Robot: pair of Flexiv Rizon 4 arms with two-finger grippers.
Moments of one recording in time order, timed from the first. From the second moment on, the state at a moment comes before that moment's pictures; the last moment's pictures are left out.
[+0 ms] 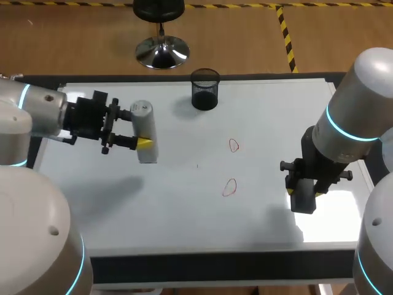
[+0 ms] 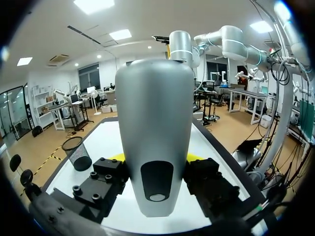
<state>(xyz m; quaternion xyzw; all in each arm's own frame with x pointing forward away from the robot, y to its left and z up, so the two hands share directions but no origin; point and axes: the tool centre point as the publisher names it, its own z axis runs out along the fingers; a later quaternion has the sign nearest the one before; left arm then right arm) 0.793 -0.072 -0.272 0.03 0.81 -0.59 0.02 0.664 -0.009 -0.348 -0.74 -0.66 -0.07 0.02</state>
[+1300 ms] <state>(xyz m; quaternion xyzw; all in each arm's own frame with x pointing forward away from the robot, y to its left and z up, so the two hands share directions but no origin) 0.797 -0.053 -0.279 0.01 0.80 -0.60 0.00 0.664 -0.009 -0.348 -0.74 -0.66 -0.07 0.02</state>
